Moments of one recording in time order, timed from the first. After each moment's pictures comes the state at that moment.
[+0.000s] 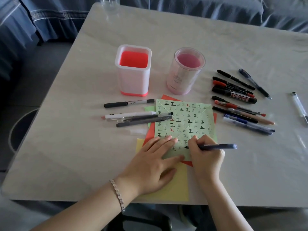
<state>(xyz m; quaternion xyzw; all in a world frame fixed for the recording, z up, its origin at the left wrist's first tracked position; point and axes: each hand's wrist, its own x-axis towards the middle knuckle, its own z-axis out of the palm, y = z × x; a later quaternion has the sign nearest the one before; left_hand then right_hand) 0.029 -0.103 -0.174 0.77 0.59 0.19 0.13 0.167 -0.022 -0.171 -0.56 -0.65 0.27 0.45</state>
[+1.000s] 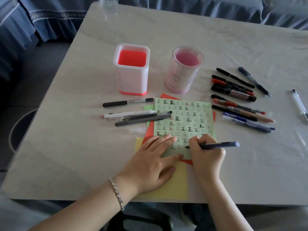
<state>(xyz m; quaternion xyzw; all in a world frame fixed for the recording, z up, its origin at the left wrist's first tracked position) 0.029 -0.103 -0.174 0.78 0.59 0.20 0.13 0.169 -0.022 -0.172 -0.58 -0.62 0.29 0.44</state>
